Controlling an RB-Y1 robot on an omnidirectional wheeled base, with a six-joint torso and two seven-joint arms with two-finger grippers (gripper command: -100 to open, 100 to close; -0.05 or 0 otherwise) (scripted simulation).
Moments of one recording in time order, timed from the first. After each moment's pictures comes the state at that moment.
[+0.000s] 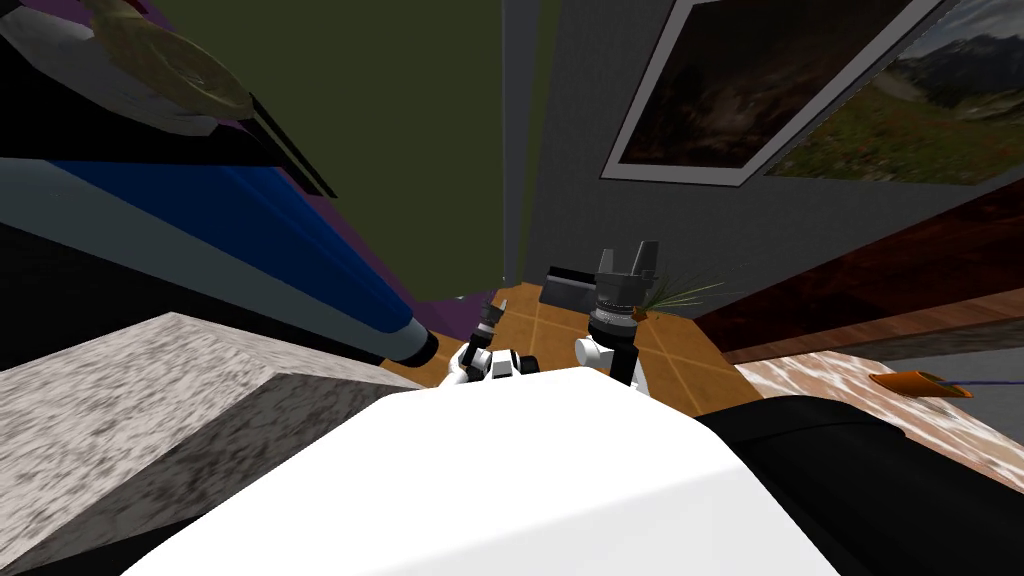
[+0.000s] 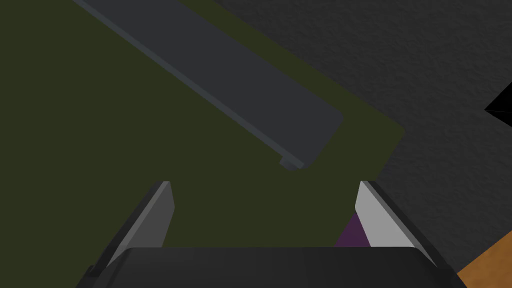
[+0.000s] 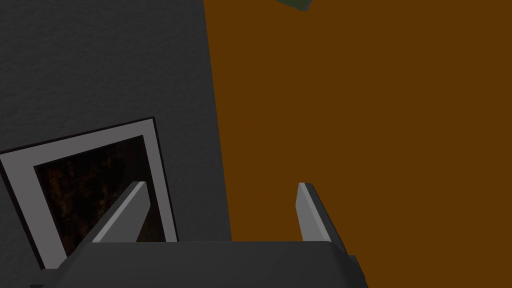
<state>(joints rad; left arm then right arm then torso) -0.06 0.03 -0.51 -1.10 0.10 -0.84 0.49 0.50 -0.03 -0.07 -2.36 -0.01 -0.63 0.00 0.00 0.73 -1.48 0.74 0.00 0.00</state>
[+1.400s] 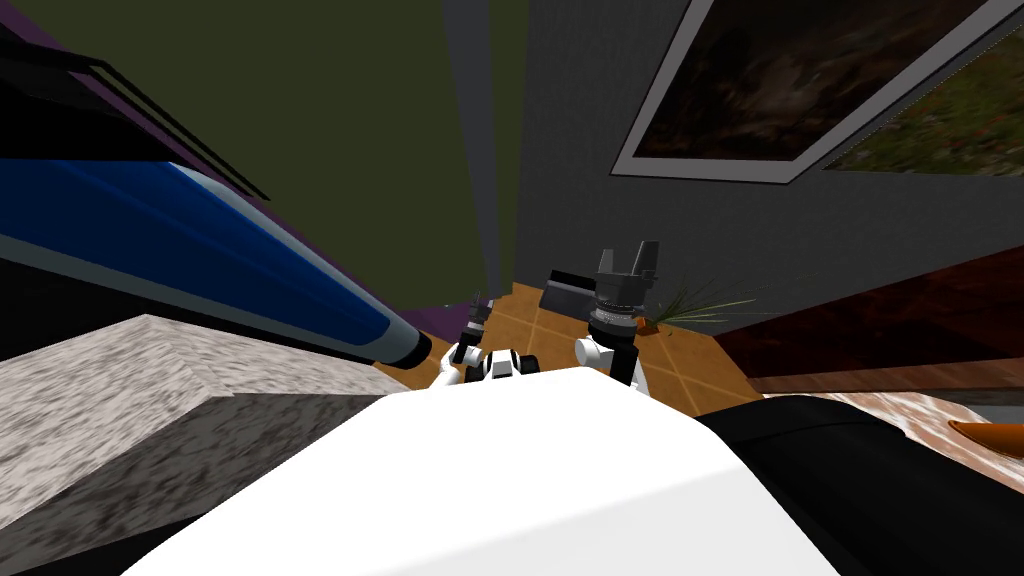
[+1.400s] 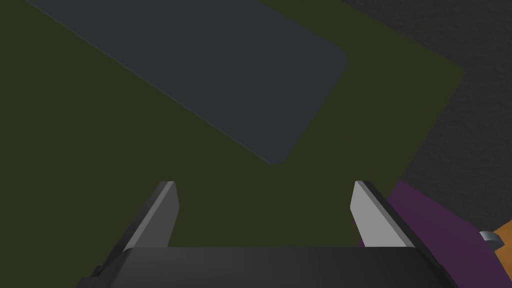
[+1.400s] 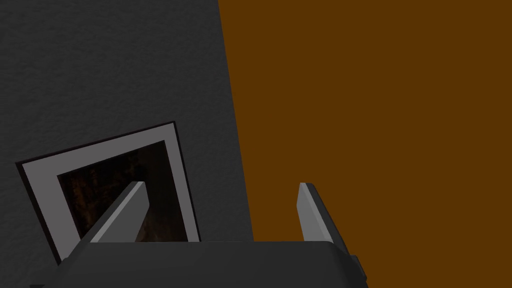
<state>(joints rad) -0.07 0.06 -0.41 -1.07 0.13 -0.84 0.44 0.49 -0.03 -0.07 -2.36 -0.01 -0.63 0.00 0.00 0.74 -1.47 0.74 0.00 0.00</state>
